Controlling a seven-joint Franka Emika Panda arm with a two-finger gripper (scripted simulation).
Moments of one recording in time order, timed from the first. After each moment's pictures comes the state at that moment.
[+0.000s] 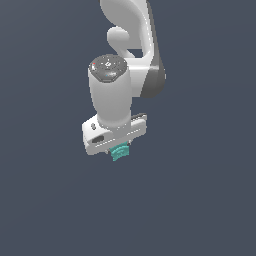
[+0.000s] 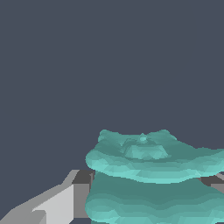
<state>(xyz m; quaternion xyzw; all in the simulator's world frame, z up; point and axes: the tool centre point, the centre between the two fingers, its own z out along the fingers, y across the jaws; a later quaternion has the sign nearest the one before) 0.068 -0.035 0.206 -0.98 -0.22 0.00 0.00</state>
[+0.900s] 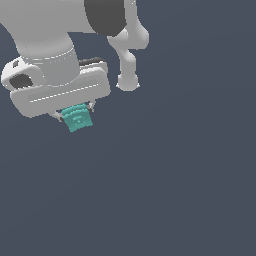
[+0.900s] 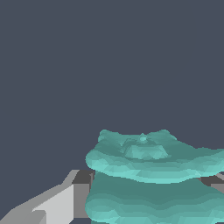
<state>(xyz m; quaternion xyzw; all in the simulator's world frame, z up) 0.051 -0.141 0.353 -0.98 -0.22 0.00 0.00</state>
